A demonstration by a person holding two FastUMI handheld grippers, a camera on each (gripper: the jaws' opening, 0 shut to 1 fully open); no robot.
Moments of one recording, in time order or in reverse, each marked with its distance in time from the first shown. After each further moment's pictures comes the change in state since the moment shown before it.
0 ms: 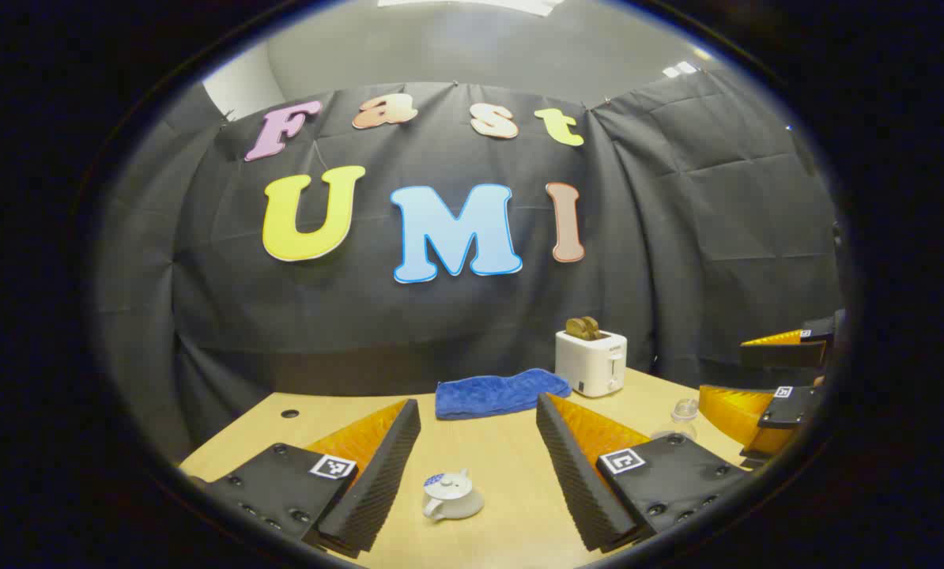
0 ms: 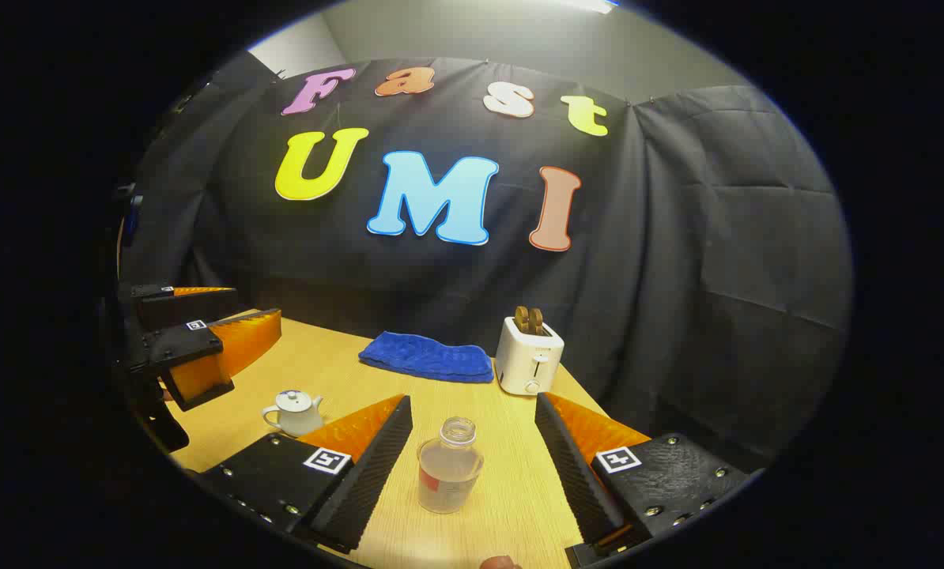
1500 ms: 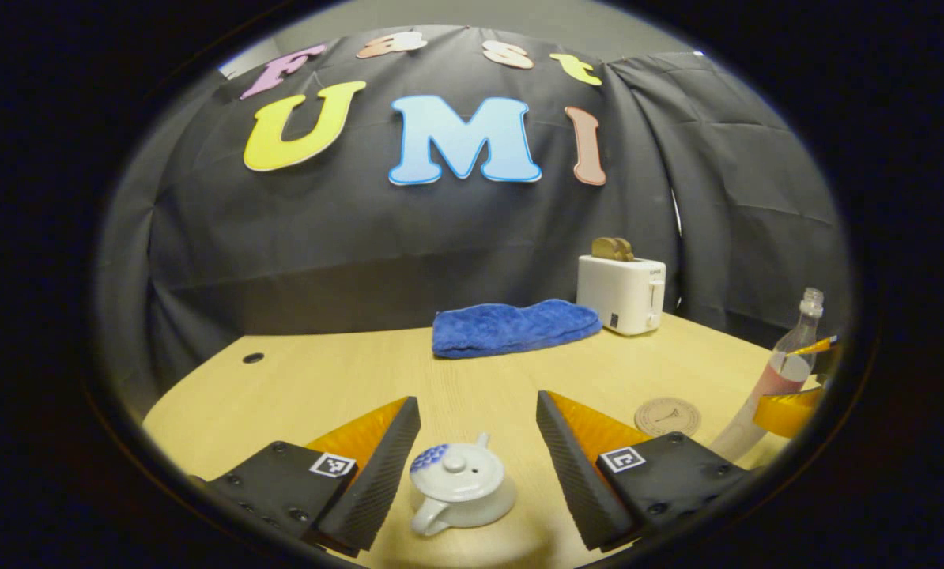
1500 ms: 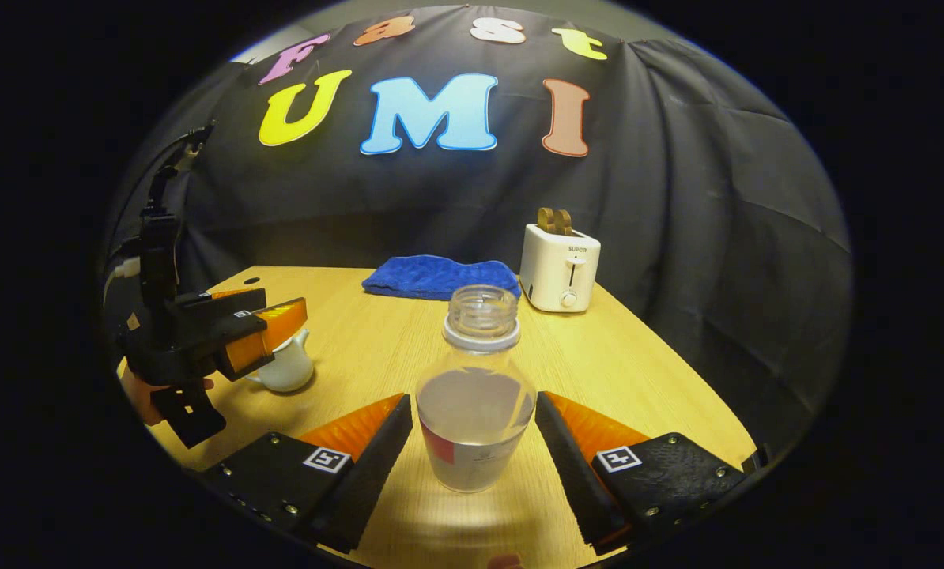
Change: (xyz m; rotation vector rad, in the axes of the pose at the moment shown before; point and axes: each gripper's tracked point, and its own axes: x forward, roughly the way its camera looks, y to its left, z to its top) left arm 0.118 0.022 -0.171 -0.042 0.198 -0.015; right arm 0.063 0.027 -0.125 0.092 0.247 0.061
